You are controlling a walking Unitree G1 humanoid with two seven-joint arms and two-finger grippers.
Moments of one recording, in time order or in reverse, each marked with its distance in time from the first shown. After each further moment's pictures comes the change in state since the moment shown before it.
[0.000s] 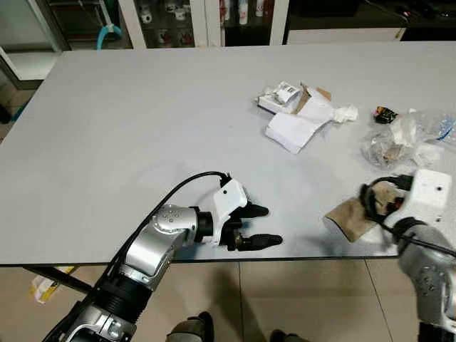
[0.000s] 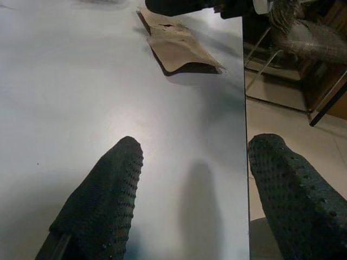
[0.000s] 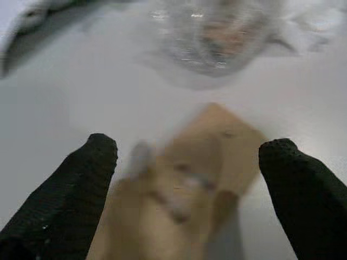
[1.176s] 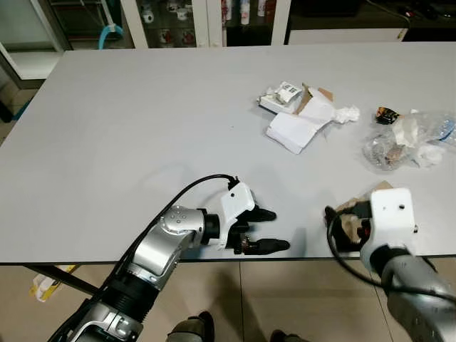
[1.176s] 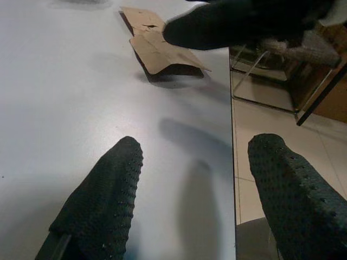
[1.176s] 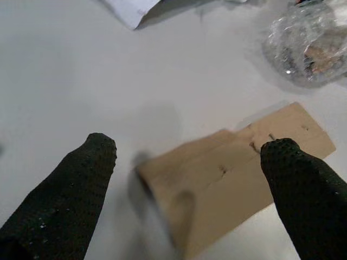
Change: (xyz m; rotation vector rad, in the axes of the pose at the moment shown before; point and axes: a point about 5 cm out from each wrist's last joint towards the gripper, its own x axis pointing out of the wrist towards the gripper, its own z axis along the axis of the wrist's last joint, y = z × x) left arm 0.012 -0.004 -0.002 -0.007 -0.006 -0.053; right arm -0.064 0.041 -0.012 -0.306 0.018 0.166
